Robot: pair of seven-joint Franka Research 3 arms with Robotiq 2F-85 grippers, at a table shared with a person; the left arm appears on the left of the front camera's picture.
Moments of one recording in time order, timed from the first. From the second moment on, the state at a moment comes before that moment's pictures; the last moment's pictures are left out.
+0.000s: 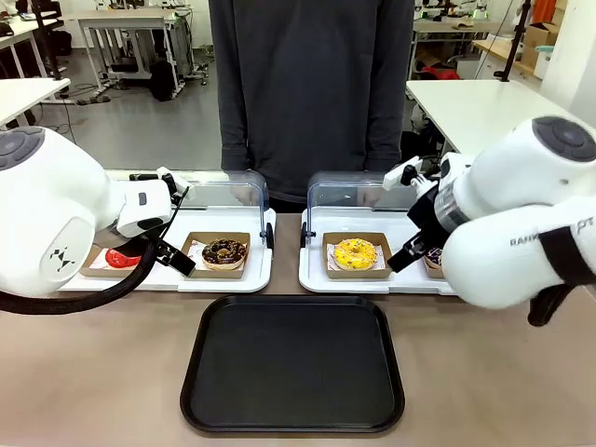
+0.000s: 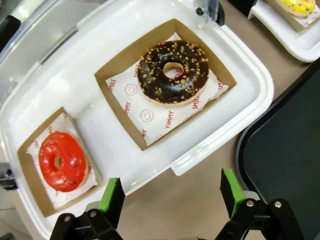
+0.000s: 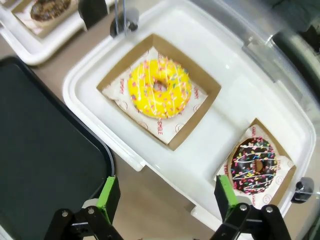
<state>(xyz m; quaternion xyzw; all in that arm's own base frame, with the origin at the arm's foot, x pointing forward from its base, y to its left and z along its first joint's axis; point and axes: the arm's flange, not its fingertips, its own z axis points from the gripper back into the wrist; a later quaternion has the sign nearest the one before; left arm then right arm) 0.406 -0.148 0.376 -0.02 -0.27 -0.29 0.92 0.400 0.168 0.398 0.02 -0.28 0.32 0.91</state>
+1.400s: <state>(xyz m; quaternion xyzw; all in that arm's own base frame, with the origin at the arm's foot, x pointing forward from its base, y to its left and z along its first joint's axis) 0.413 0.160 0.501 -0.30 -0.37 -0.46 0.75 0.389 -0.184 0.505 0.35 -0.42 0.36 0.76</state>
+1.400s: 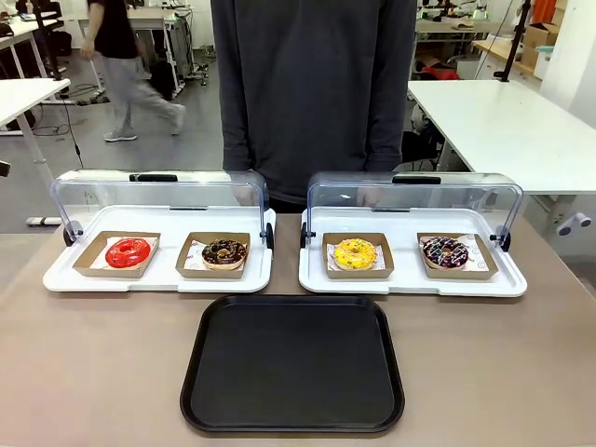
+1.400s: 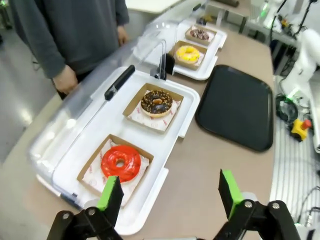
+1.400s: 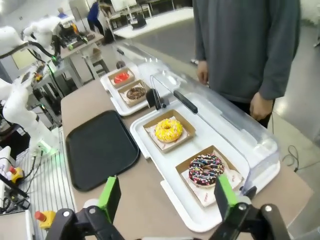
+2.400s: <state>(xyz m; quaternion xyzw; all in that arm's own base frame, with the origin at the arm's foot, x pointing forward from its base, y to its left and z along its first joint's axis) 0.413 0.146 0.496 -0.31 -0.39 -0.46 0.74 0.392 -0.200 0.497 0.36 -0.43 0.34 0.75</state>
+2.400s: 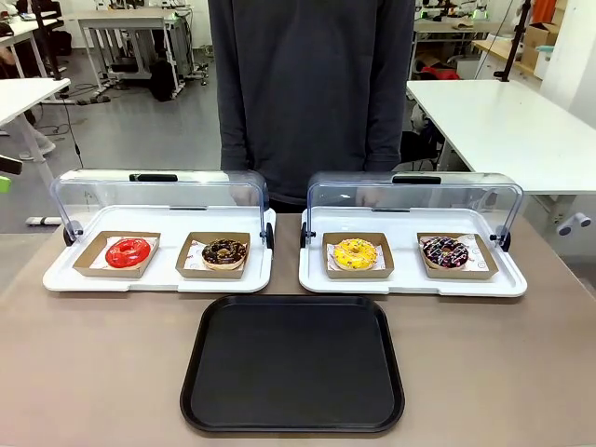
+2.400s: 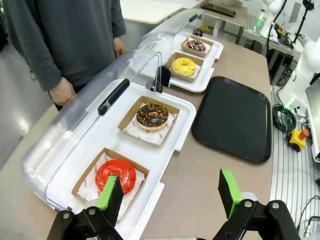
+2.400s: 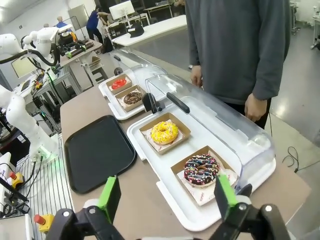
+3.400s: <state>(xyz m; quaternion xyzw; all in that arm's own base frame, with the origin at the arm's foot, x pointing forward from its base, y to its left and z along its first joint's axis) 0.414 0.145 0.495 -0.31 -0.39 -0.46 0.74 0.391 -0.200 0.497 0.36 -0.43 0.34 0.75</state>
